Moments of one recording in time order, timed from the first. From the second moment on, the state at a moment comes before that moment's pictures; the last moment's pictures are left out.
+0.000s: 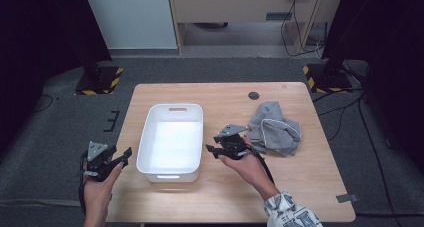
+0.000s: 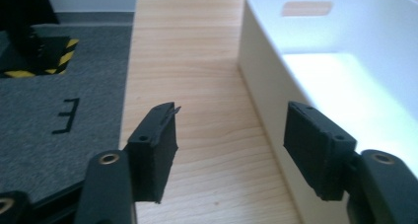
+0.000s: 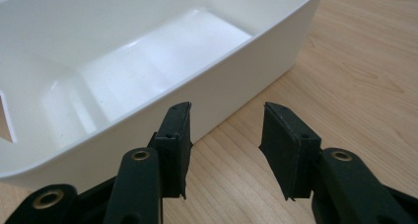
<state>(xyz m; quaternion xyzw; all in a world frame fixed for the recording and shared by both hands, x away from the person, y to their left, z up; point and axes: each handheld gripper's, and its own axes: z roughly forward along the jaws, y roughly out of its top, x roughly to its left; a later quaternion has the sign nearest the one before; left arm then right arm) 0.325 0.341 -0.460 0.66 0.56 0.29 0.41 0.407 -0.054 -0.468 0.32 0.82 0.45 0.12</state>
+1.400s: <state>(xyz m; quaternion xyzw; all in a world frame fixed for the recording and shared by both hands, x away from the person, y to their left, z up) 0.361 0.320 -0.469 0.72 0.55 0.24 0.35 0.407 0.004 -0.464 0.34 0.83 0.44 0.07</state>
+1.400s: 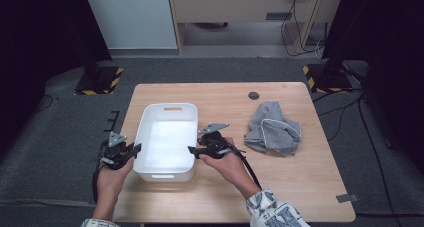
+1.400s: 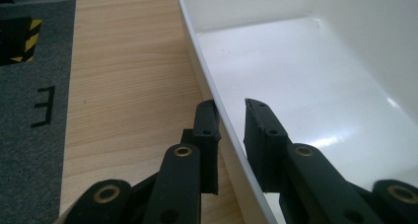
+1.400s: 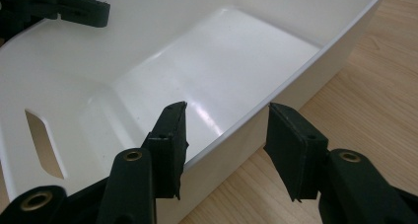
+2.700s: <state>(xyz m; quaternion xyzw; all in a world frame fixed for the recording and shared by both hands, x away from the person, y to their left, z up) 0.390 0.384 -0.468 0.70 0.56 0.25 0.36 0.419 0.072 -0.470 0.35 0.82 0.44 0.07</state>
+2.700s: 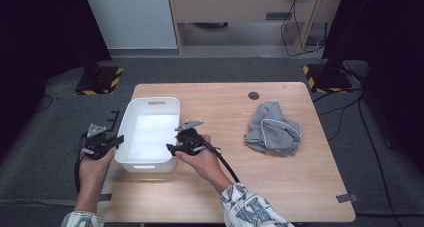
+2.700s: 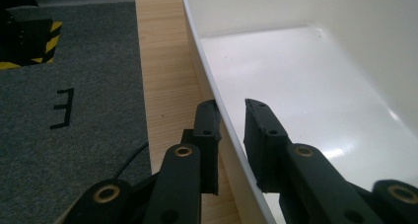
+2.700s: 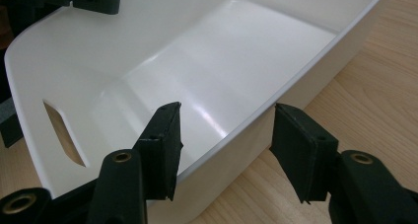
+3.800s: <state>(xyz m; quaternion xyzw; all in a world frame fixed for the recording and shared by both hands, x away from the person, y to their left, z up) 0.392 0.396 -0.467 0.68 0.57 0.27 0.38 0.412 0.078 -0.470 0.34 0.82 0.45 0.05</state>
